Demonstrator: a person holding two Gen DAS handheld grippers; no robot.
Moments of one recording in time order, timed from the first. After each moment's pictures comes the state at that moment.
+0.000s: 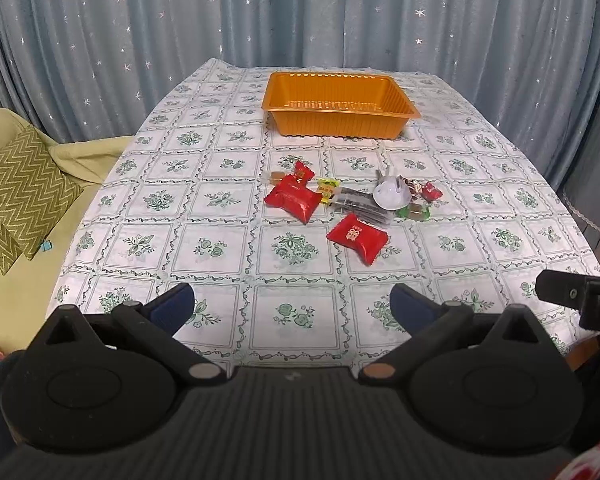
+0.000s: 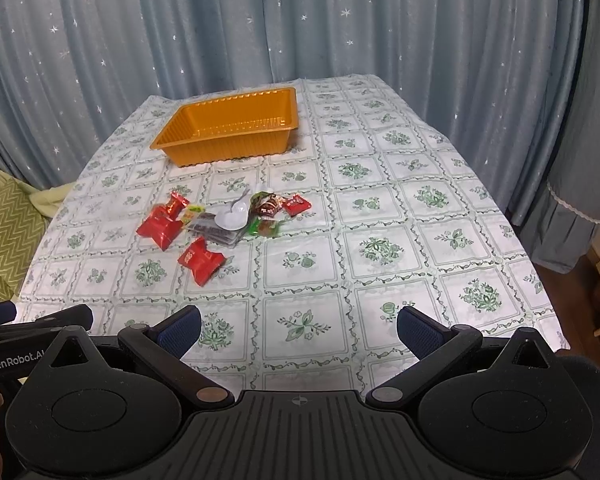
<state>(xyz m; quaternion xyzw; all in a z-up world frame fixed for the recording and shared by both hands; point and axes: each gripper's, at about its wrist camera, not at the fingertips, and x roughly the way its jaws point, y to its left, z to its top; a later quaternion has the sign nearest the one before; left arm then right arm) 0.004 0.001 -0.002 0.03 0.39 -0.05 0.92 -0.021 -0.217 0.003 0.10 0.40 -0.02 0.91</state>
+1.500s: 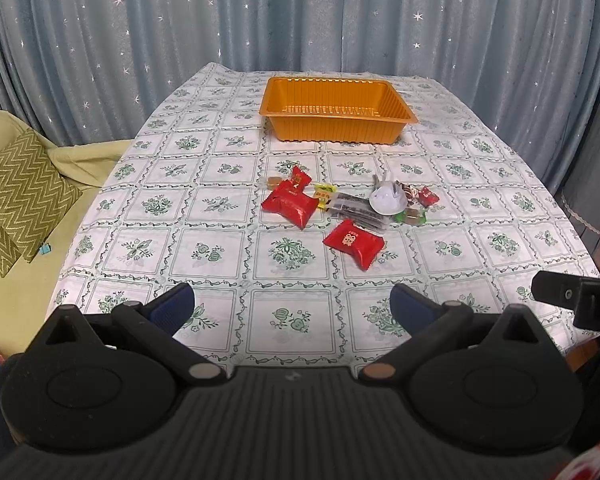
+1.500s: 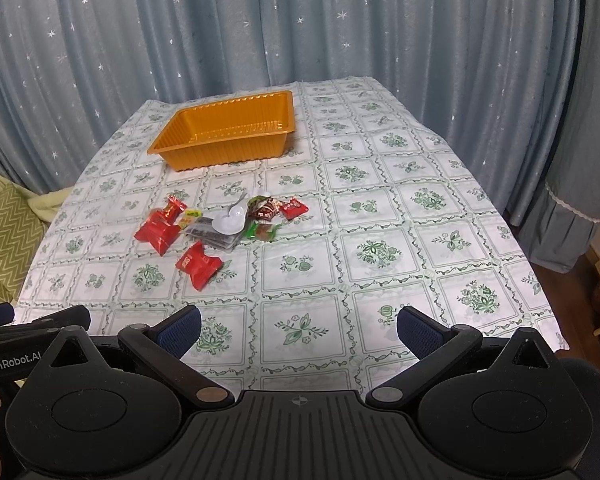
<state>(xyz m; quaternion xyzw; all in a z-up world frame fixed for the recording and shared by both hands) 0.002 -0.005 0.002 0.03 0.38 -0.05 0.92 -0.019 -0.220 0.004 0.10 0.40 -0.02 0.91</state>
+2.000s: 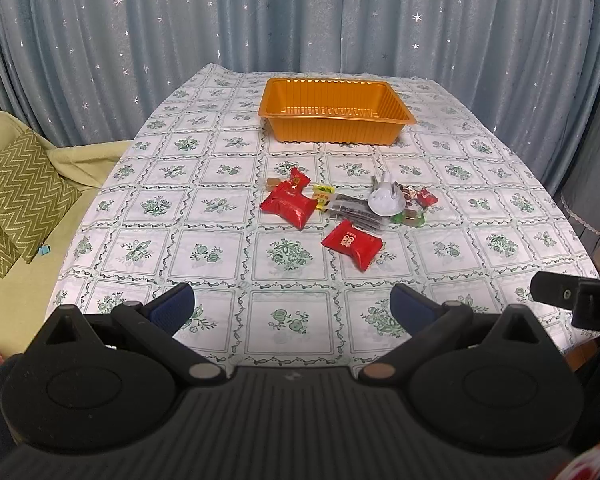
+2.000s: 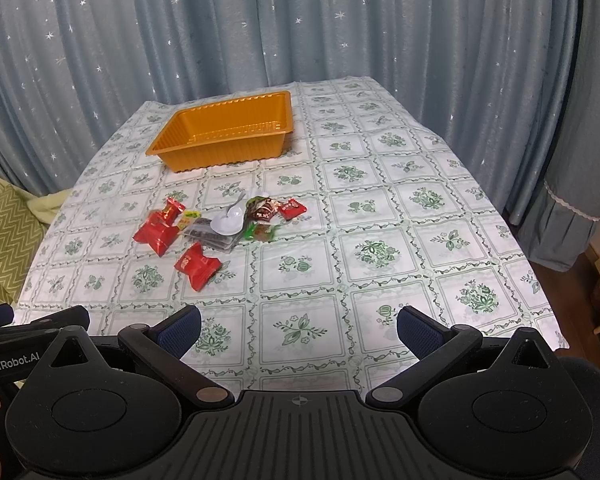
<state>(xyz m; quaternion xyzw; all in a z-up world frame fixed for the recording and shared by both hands) 0.002 -0.004 0.004 0.03 0.38 -0.05 0.92 -0.020 -0.222 0.005 0.10 0.40 -0.02 0.91</state>
